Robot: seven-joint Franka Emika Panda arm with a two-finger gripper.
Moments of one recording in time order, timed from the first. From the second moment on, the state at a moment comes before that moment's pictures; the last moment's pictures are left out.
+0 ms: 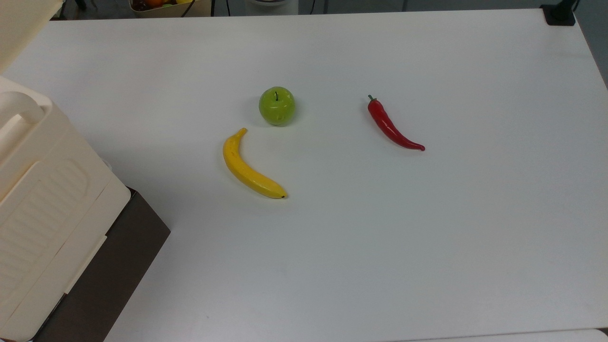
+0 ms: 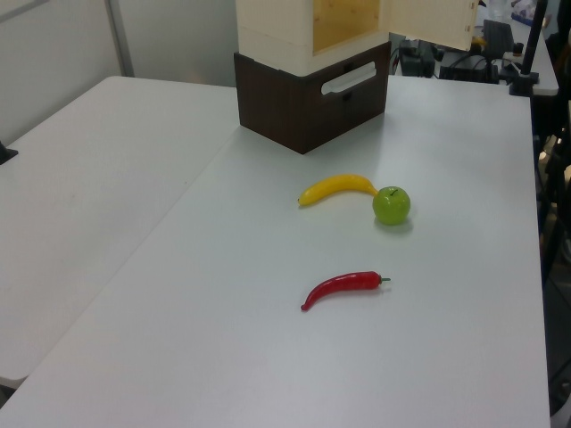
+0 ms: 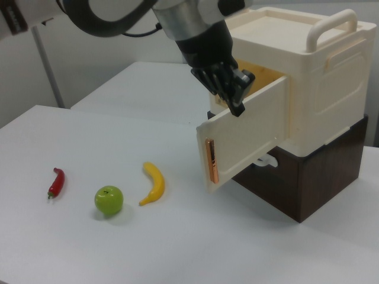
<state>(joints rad) -0.36 0.04 -0.25 -1.39 0.04 1.81 -0.27</state>
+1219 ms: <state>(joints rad) -0.28 0.15 -0.17 -1.39 0.25 1.90 -0.21</state>
